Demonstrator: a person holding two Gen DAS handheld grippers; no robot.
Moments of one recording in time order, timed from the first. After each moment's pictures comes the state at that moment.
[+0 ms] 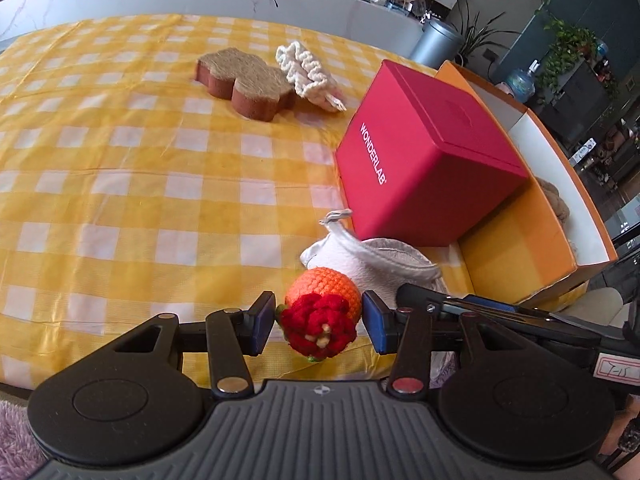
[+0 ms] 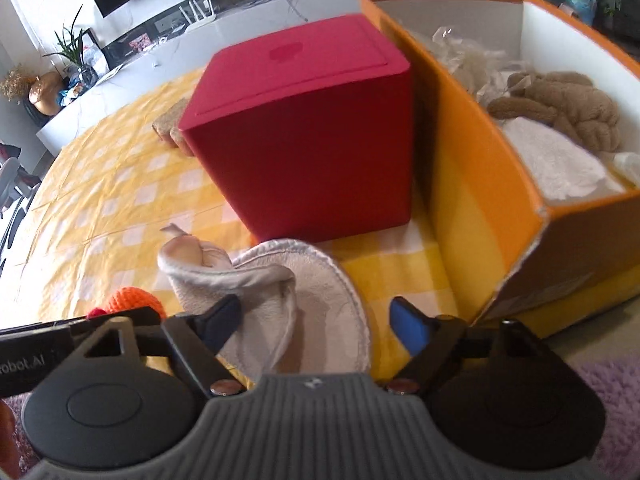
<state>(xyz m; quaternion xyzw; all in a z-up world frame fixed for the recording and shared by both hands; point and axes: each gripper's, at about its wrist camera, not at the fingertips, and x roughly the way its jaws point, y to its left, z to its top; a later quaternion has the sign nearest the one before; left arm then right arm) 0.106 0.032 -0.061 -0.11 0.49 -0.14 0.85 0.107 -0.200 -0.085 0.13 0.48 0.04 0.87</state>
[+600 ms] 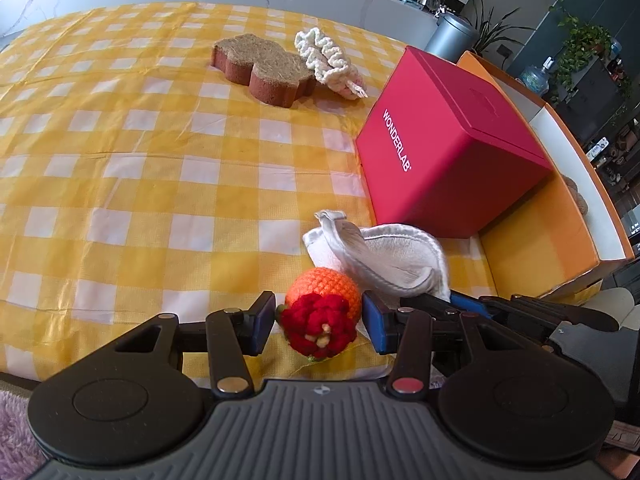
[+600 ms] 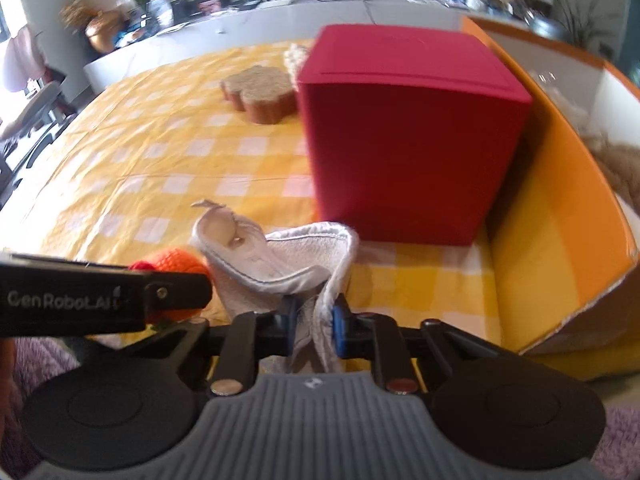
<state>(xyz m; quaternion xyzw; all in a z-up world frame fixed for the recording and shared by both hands) 0.105 0.038 -0.068 -0.11 0.50 -0.12 0.85 0.100 -0.161 -0.086 0.01 0.45 0.12 0.88</state>
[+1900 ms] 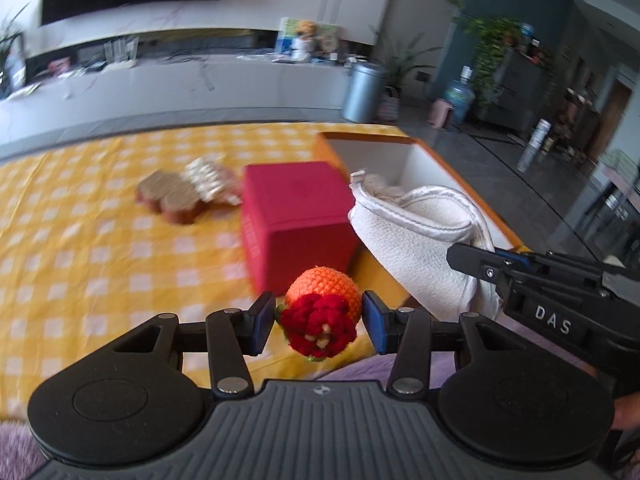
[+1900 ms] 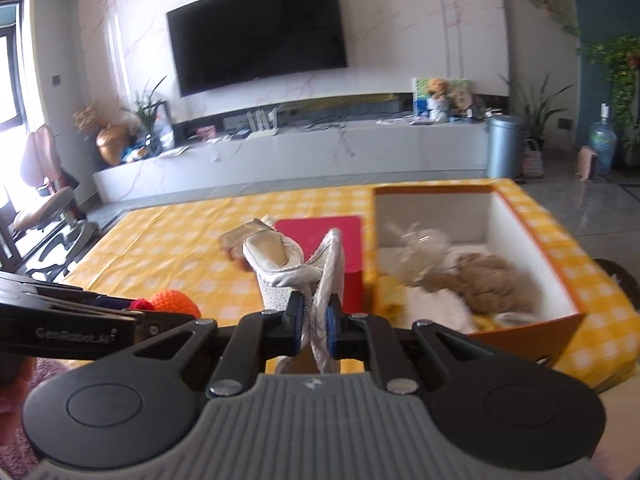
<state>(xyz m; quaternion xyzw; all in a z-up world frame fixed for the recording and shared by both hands) 0.045 -0.040 0.050 -0.02 0.39 -0.20 0.90 0.004 -0.262 0.043 0.06 0.28 0.09 0.95</state>
